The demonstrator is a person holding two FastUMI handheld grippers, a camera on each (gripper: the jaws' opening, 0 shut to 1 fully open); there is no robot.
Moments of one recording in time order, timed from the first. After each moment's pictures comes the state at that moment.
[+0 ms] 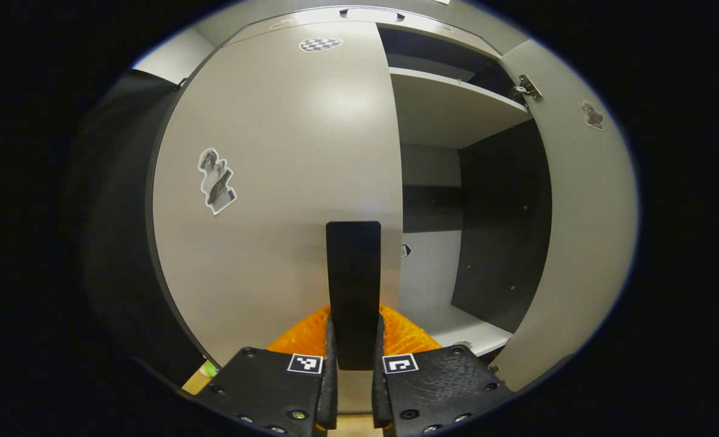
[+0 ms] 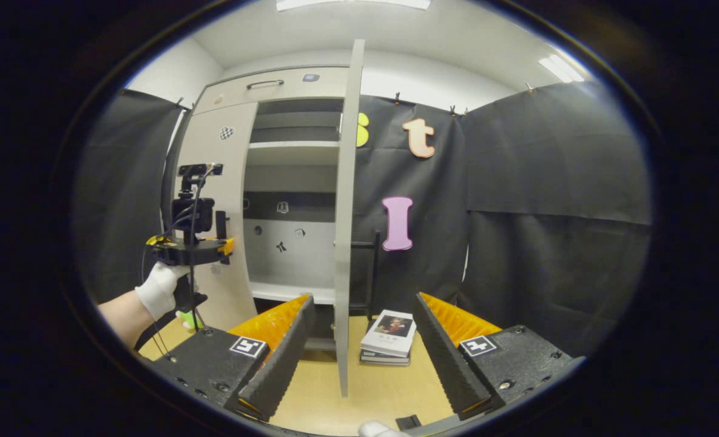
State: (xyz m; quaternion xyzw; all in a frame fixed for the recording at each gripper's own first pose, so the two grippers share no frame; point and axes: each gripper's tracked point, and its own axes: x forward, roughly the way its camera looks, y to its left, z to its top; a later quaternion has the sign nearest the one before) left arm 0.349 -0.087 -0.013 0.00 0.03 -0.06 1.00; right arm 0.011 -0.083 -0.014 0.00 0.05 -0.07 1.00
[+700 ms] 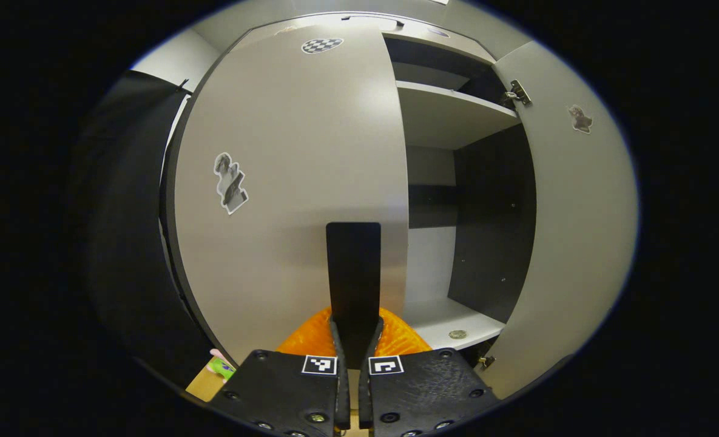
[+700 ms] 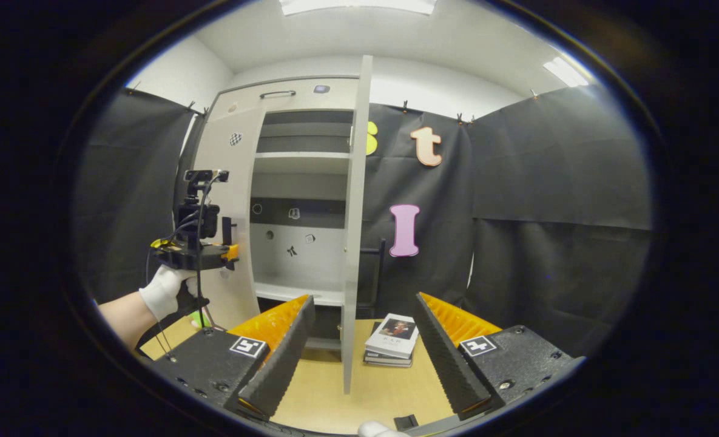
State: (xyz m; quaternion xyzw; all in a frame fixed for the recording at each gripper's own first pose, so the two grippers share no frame) left arm 0.317 -0.084 -0.009 0.00 0.03 -0.07 1.00; right arm -0.021 -0.077 -0.004 0.00 0.03 -0.05 1.00
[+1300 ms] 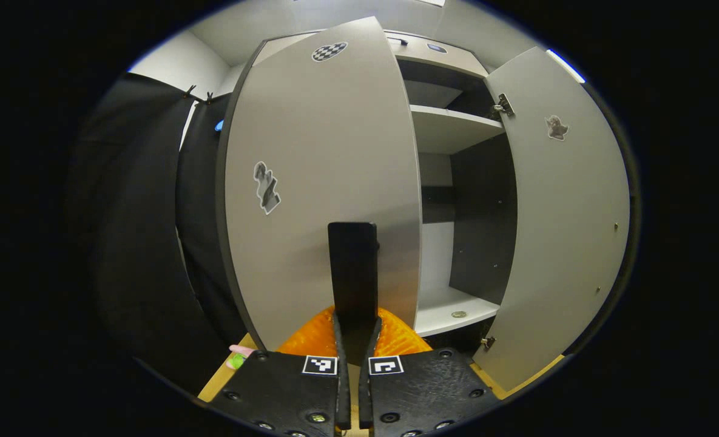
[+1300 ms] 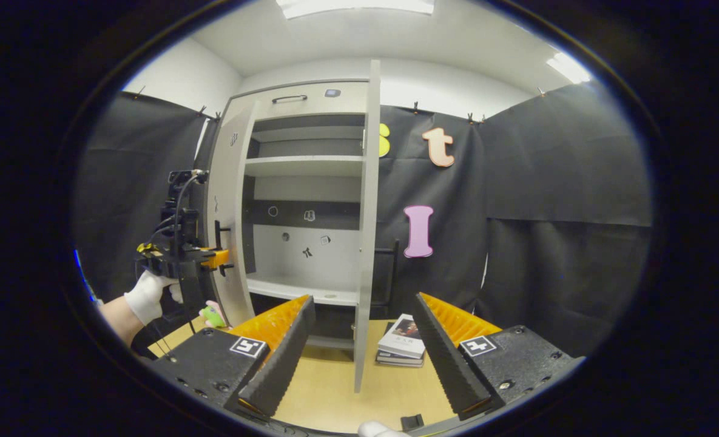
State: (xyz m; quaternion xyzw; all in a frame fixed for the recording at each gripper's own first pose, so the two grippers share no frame) left arm 0.270 -0.052 -0.016 0.00 0.03 -0.07 1.00; right arm -0.027 -0.066 -0.004 0.00 0.03 -0.02 1.00
